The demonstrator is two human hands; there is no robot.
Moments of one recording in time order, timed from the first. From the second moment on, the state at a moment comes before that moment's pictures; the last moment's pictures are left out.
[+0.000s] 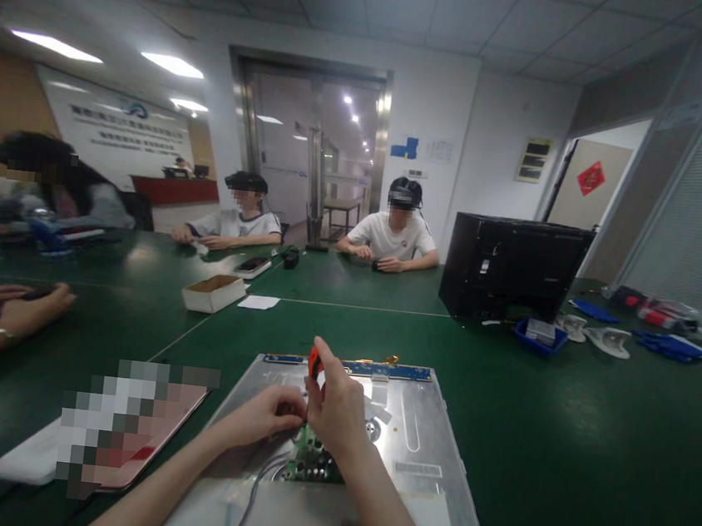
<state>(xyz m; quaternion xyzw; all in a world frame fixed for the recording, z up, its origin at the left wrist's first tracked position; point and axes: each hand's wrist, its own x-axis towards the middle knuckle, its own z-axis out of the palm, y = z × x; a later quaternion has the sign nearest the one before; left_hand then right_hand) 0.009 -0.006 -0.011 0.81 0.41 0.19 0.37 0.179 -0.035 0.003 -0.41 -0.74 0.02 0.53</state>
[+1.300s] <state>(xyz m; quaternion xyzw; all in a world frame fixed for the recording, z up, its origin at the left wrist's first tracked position) 0.010 -0.007 -0.013 0.80 0.40 0.20 0.40 0.176 -0.035 0.001 -0.39 -0.73 -0.01 0.56</state>
